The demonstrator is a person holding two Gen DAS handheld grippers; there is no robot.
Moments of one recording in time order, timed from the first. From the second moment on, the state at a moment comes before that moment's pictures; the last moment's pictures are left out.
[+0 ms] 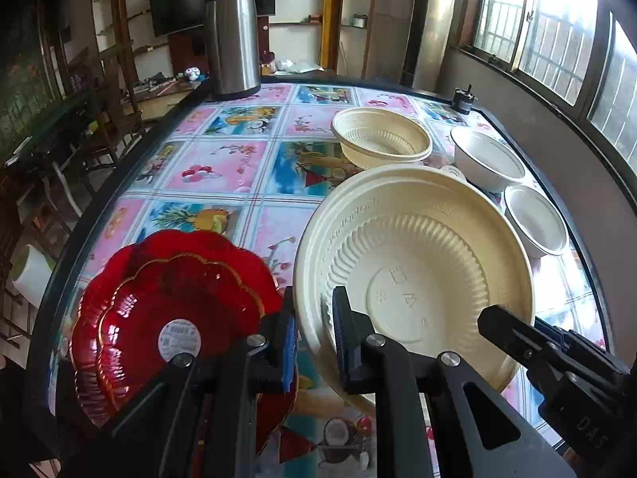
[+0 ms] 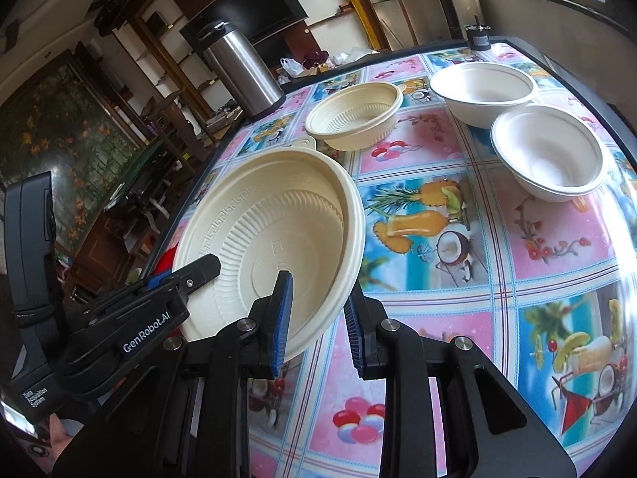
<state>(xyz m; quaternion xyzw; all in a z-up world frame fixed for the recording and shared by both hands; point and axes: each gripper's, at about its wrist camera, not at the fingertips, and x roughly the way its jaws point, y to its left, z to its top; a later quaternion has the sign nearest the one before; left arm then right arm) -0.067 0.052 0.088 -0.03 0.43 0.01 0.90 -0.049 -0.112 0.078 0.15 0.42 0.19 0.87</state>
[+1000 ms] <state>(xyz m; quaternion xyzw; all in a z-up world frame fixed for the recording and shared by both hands) -0.108 0.114 0.101 -0.07 0.41 0.06 0.91 -0.069 -0.046 0.100 0.10 0.41 0.25 0.87</state>
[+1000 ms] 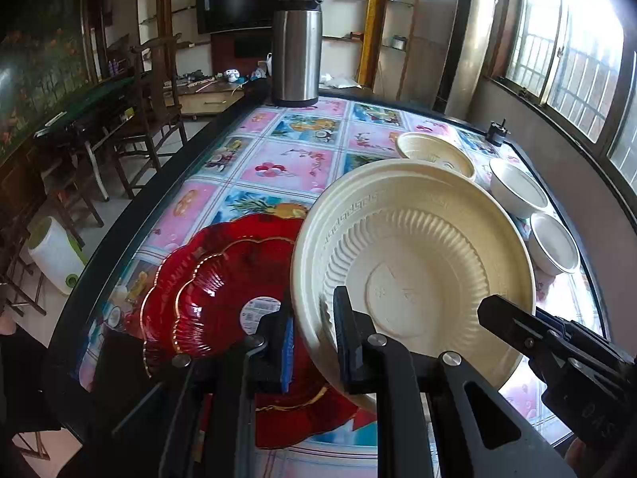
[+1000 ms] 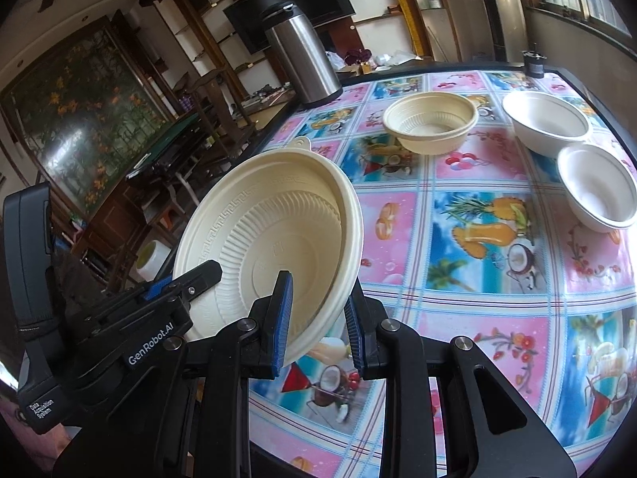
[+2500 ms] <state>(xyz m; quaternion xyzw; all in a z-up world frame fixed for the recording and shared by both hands) -0.111 0.184 0.052 -0.08 0.45 0.14 0.88 -0.035 0.052 0.051 0.02 0.49 0.27 0.83</state>
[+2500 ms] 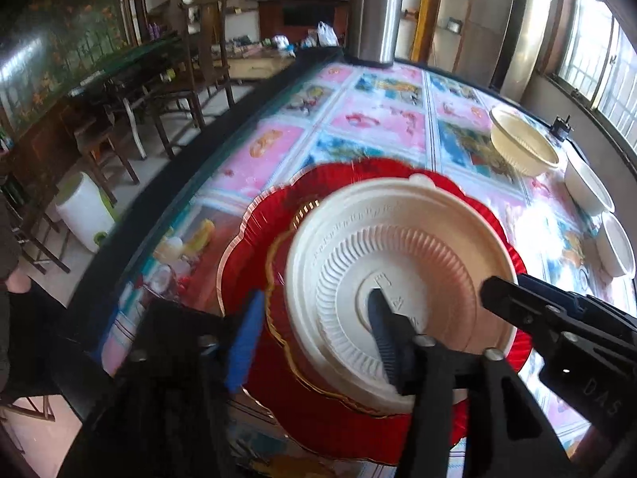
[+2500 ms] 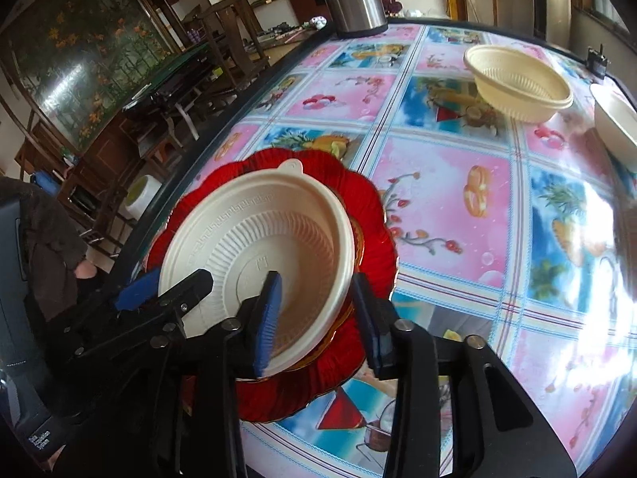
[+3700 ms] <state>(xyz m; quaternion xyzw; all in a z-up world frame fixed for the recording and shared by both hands) -0.056 0.023 0.081 -0.02 0.43 0.00 0.90 -0.028 -0.134 0.061 0.14 0.46 0.16 0.86</state>
